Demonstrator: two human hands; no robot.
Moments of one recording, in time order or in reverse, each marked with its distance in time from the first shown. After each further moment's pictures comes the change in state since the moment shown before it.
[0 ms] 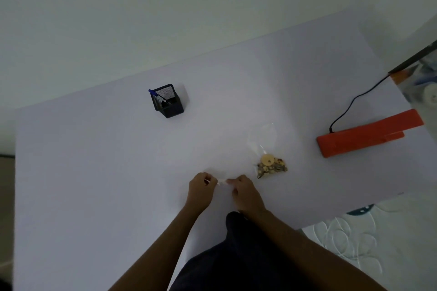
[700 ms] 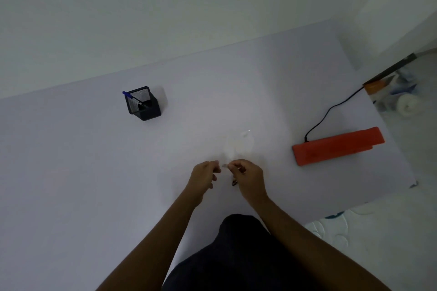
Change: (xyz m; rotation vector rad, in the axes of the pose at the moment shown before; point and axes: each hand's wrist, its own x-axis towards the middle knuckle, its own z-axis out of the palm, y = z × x) left_hand 0.011 0.093 0.039 -0.450 -0.186 -0.179; right_hand 0.020 0.018 -0.101 0.462 0.297 -0.020
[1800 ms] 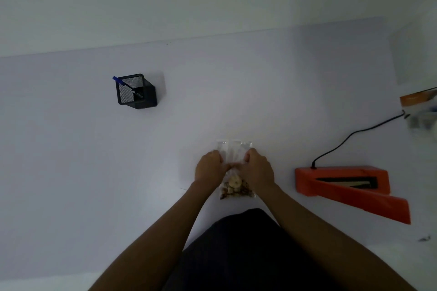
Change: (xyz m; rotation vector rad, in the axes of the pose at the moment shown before) left_hand 0.083 0.025 0.059 0.715 0.215 0.087; right_hand 0.118 0.039 -0.031 -0.596 -0.293 0.291
